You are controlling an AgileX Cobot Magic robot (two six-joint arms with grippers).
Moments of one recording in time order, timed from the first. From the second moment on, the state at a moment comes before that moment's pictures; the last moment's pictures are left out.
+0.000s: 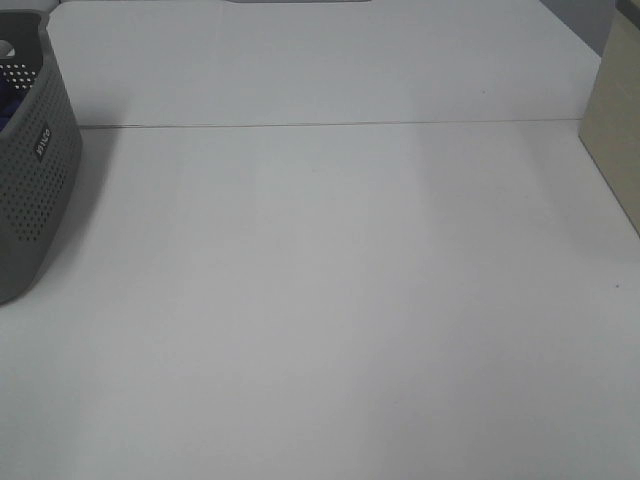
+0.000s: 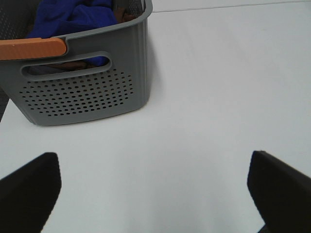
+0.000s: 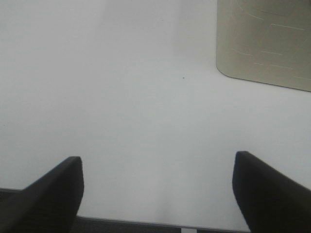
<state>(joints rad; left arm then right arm) 0.01 0.00 -0.52 -0.06 1.07 0.06 0.02 0.00 -0.46 0.01 1.10 -0.13</state>
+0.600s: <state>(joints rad) 0.01 0.00 -0.52 -0.06 1.07 0.06 0.02 0.00 -0.46 0.01 1.10 -0.13</state>
